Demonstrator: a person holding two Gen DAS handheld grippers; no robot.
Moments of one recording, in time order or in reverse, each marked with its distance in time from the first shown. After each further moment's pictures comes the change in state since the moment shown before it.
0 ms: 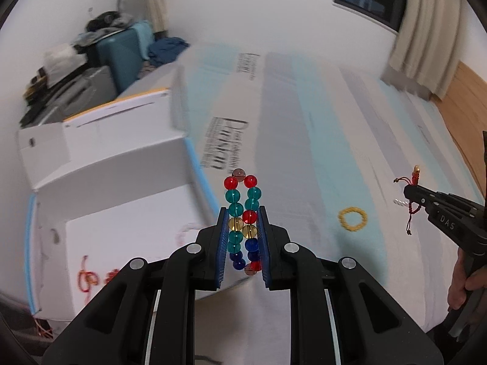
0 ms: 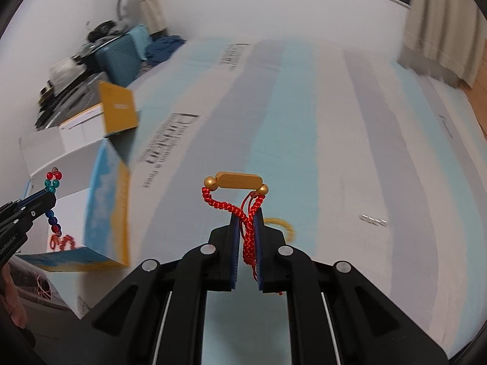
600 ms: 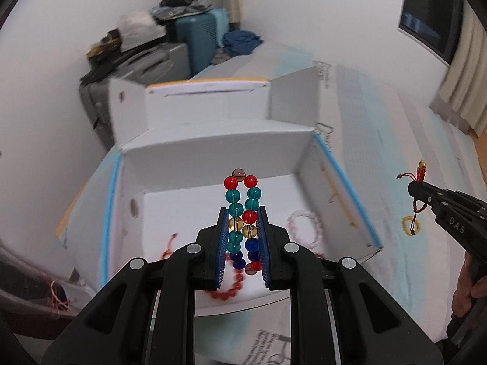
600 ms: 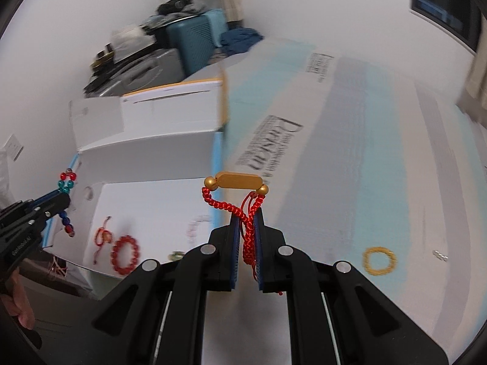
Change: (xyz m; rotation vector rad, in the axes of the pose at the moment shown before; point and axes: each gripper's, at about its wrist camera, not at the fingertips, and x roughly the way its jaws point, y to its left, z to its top) left arm -0.037 0.159 -0.028 -0.173 0.018 0.147; right arm 0.013 0.187 0.015 -0.192 0.006 0.158
